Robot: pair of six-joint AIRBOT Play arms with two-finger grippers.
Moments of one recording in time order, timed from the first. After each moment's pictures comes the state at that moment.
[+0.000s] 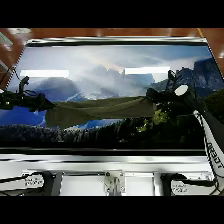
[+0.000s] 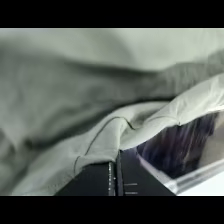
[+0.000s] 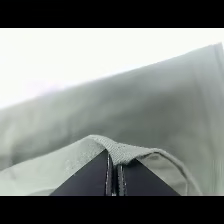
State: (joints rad) left arm 0.35 -1.46 1.17 0.80 -1.31 -1.16; right arm 0.02 -1.52 1.12 -0.96 0.72 1.45
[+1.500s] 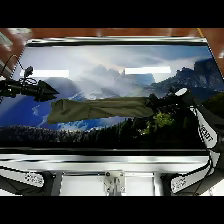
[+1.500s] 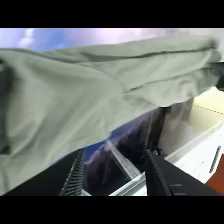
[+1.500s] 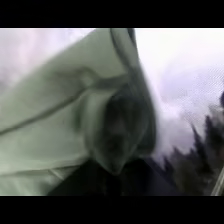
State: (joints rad) left arm 0.34 -1.69 1.46 0.66 -1.48 -1.21; right arm -0.10 -1.75 1.18 -0.84 0.92 1.49
